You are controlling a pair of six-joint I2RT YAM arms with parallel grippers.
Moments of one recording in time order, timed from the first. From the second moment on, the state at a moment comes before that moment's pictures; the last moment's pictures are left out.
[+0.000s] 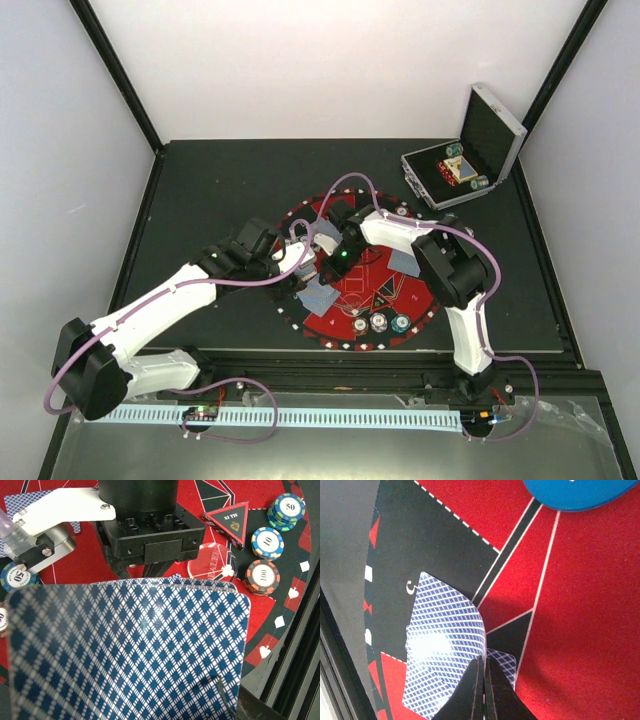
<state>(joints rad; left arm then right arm) -0.67 1.16 0.87 -0.65 0.27 0.26 0.69 2.08 1.42 -0.75 -0.60 -0.16</state>
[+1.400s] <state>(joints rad) -0.78 1.21 0.86 -0.64 0.42 0.26 0.62 1.22 0.60 0.07 -0.81 0.50</state>
